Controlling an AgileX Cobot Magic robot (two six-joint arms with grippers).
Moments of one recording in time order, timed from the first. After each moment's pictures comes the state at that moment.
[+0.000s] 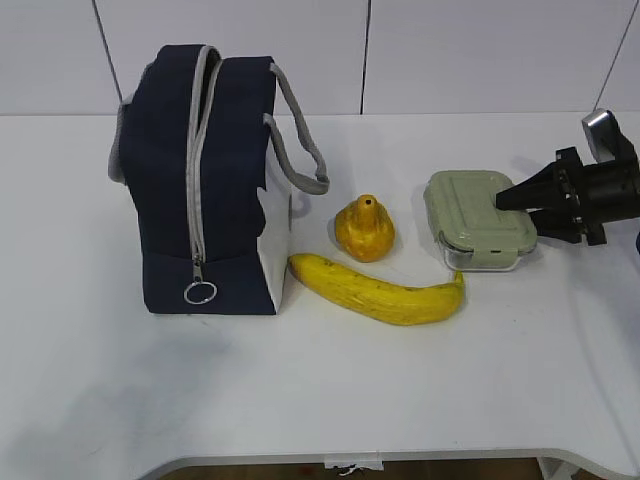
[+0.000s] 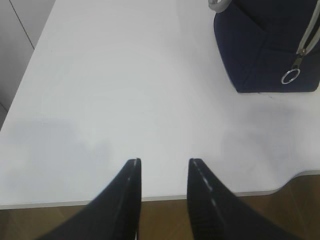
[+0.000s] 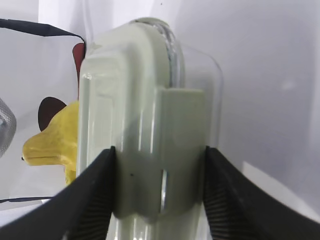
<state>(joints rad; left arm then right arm) 0.03 0.01 -0.53 -0.10 1.11 0.05 -0.36 2.27 -1.47 1.24 1.18 -0.95</state>
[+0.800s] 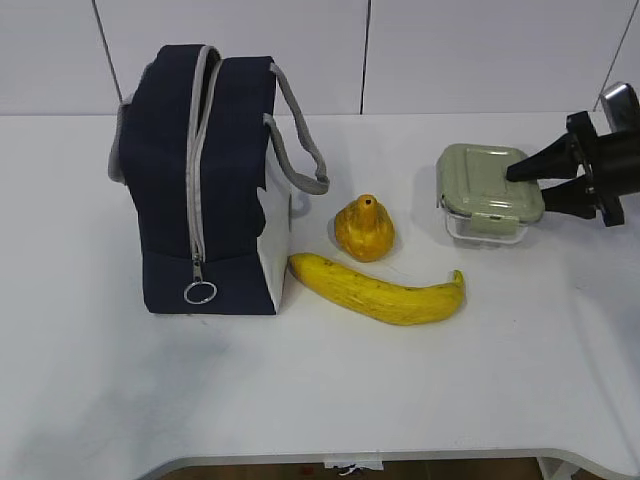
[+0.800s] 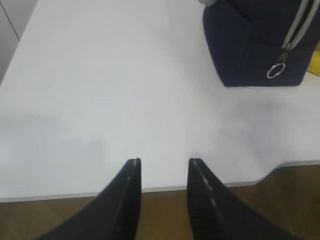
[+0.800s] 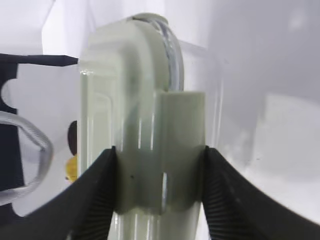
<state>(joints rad) 0.03 0.03 -0.55 -0.14 1.16 0.05 -0.36 2.17 -1.47 1.21 1.15 -0.73</state>
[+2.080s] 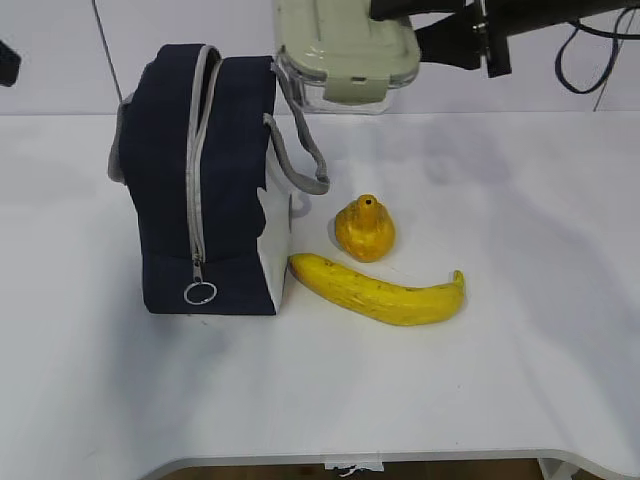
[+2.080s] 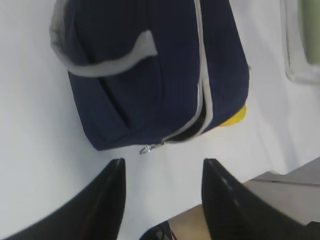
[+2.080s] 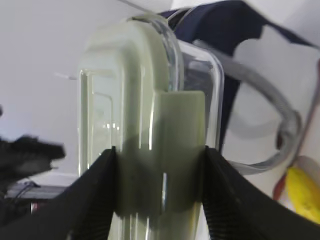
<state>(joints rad) 0.03 1.33 -1.29 -0.67 1.18 0.25 0.00 1.88 -1.62 1.28 1.19 -0.56</state>
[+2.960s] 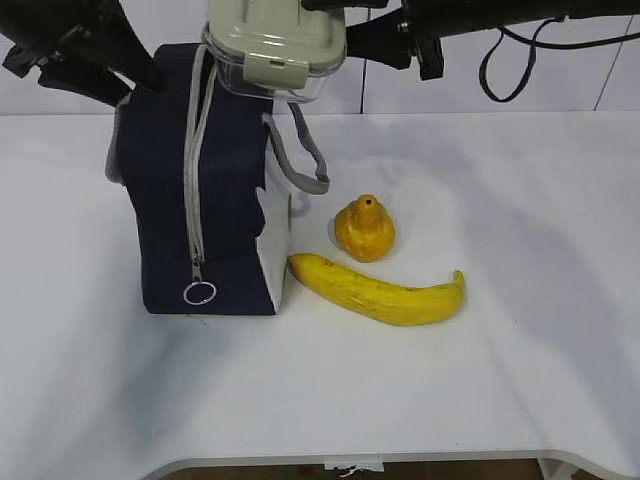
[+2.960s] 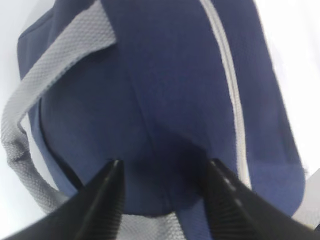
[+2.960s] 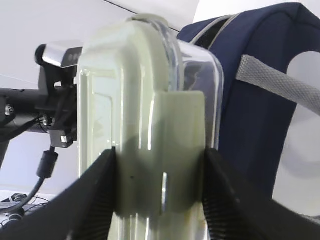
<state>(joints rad) -0.10 1.91 -1.78 -0.68 1.22 0.27 0.14 1.92 -1.63 1.40 1.02 -0.55</state>
